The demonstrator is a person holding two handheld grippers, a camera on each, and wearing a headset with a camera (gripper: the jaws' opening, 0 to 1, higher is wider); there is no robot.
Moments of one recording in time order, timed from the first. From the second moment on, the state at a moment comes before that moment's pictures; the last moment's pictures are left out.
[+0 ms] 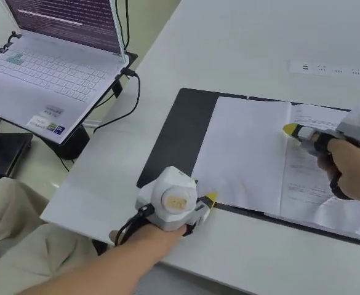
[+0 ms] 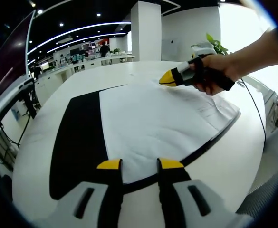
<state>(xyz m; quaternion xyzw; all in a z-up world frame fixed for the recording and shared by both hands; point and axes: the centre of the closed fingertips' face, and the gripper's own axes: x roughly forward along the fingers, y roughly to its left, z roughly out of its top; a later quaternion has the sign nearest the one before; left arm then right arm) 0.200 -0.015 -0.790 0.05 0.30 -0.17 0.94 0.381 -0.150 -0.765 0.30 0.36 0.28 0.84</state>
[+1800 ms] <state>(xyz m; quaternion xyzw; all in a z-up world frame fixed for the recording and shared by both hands) 0.200 -0.015 -0.791 0.04 0.29 -0.17 0.94 0.440 -0.142 -0.777 0.26 0.36 0.29 0.85</state>
